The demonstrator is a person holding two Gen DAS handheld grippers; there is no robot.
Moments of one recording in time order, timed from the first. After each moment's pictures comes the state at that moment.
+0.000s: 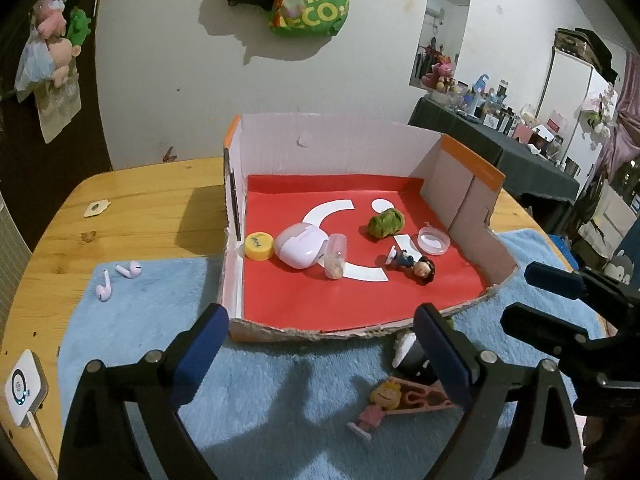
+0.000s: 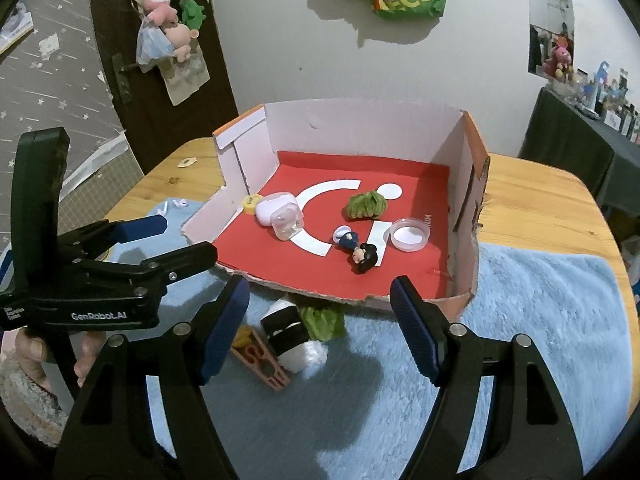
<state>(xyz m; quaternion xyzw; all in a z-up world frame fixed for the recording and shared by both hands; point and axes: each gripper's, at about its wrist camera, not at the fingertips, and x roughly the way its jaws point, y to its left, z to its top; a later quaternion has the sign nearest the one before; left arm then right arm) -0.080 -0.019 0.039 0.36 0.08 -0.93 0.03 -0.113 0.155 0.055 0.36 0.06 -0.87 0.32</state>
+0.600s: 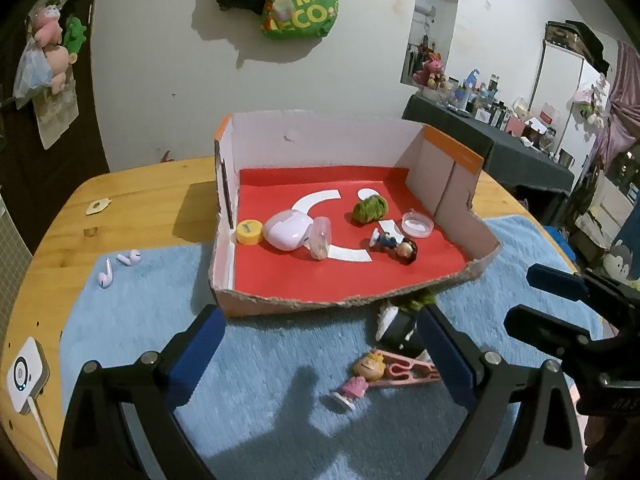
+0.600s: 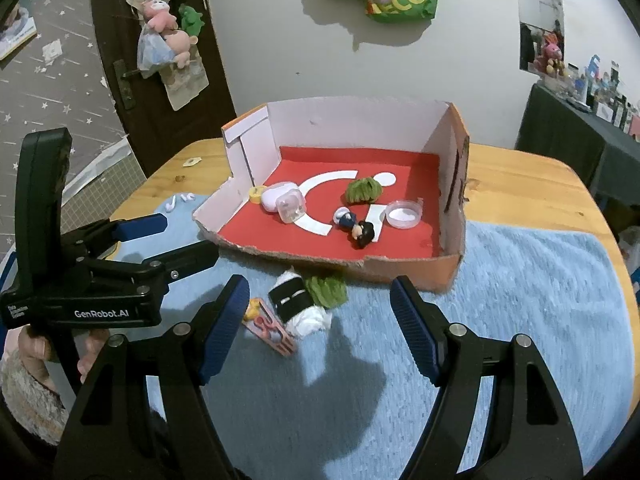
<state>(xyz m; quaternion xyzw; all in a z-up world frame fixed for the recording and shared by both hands) -0.057 -0.004 0.038 0.36 0.07 -0.93 0.02 -0.088 0.174 0.050 0.36 0.05 -0.88 0.31</state>
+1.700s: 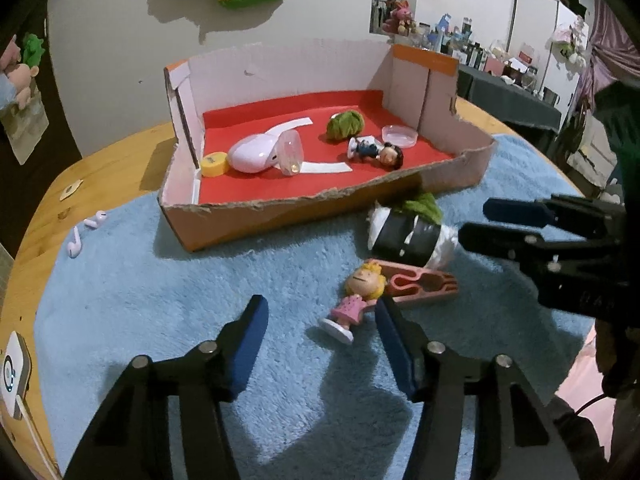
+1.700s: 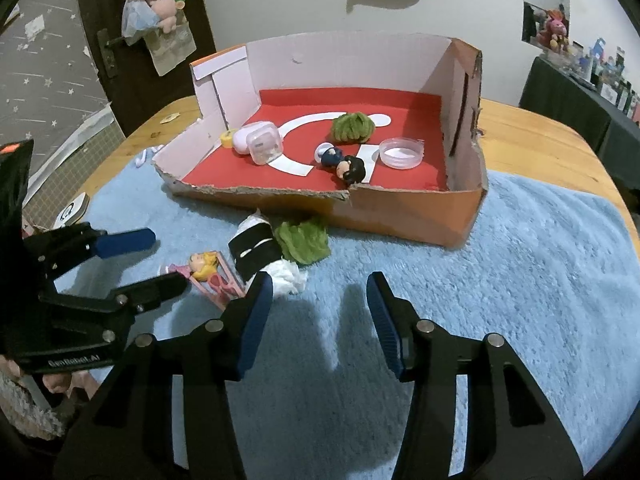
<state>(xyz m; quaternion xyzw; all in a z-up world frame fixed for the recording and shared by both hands) -0.048 0.016 -0.017 0.43 0.00 -0.90 -0.02 -0.106 0.167 -0.003 0.41 0.08 -0.86 0.30</state>
